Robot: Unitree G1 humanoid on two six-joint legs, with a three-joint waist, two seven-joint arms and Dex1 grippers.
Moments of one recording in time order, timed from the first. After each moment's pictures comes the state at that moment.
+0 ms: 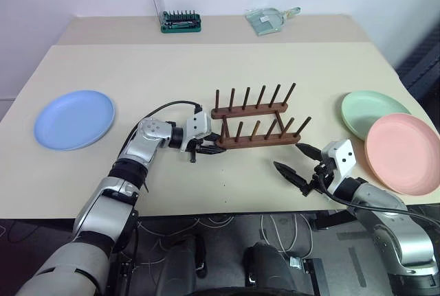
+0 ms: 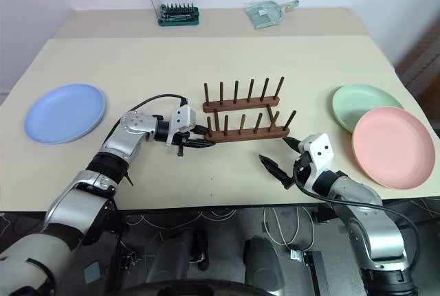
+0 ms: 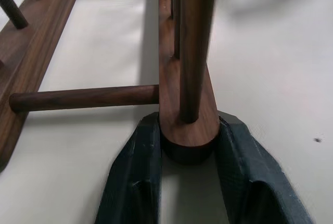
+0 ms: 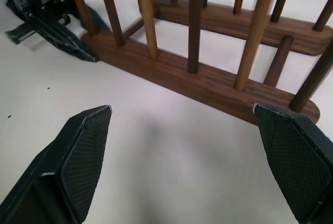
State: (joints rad) left arm -0.81 0.36 -0.27 0.80 -0.06 -0.19 -1.23; right arm 0.11 -0.54 -0.15 -0.40 0.45 0.41 0.64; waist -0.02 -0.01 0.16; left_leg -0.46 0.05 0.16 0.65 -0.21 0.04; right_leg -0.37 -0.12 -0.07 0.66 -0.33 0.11
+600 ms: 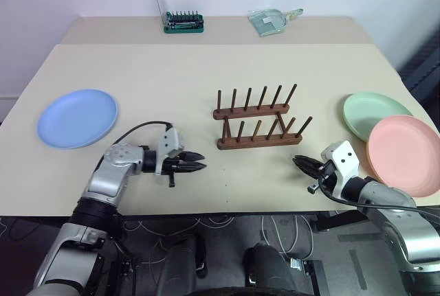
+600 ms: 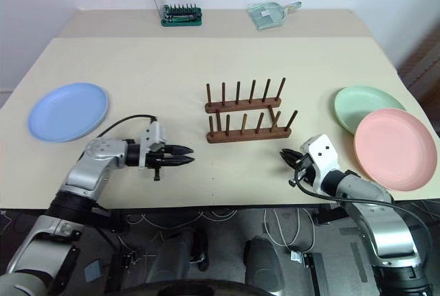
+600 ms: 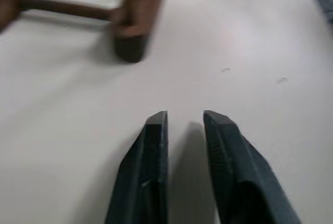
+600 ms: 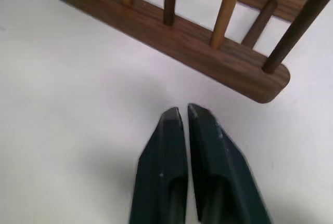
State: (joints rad) left arm -0.42 0.49 -0.20 0.17 -0.20 0.19 -1.20; right arm 0.06 -0.64 -0.11 -0.32 0.31 0.44 0.63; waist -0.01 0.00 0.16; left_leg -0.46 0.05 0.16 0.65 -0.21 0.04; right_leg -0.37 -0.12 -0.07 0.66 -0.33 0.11
